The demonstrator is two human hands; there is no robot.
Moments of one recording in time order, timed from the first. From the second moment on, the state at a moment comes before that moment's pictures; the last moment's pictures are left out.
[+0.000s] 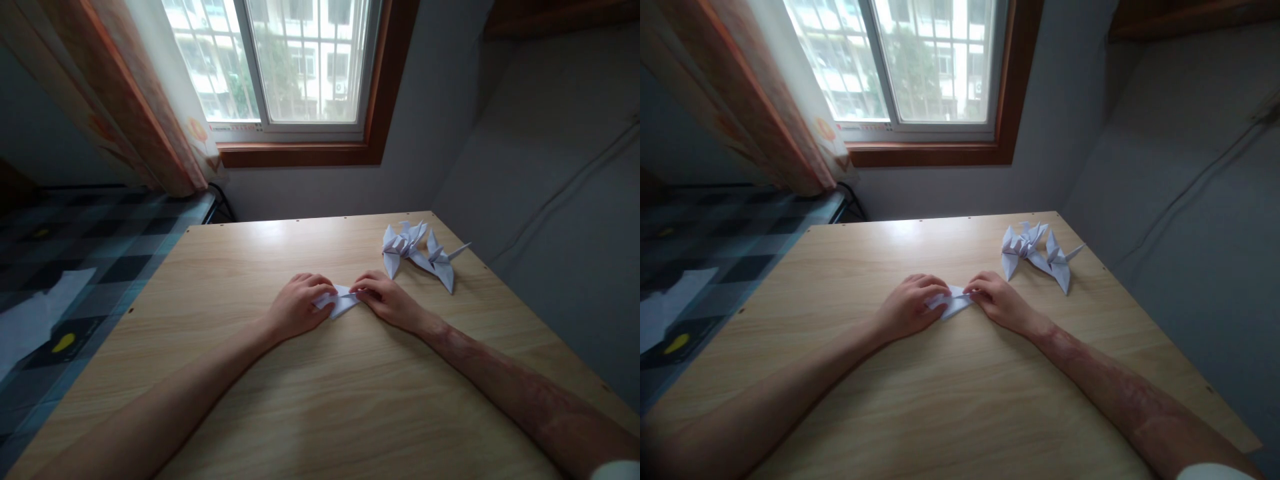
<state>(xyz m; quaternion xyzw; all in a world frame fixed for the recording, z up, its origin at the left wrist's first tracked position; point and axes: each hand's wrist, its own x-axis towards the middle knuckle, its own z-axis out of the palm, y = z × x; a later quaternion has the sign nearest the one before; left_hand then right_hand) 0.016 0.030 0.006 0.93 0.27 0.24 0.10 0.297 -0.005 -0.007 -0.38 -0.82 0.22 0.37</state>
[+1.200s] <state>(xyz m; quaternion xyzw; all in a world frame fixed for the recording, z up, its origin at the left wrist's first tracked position) 0.006 0.035 0.015 0.98 0.10 0.17 0.03 0.296 -0.021 0.002 -0.35 -0.91 0.09 0.21</state>
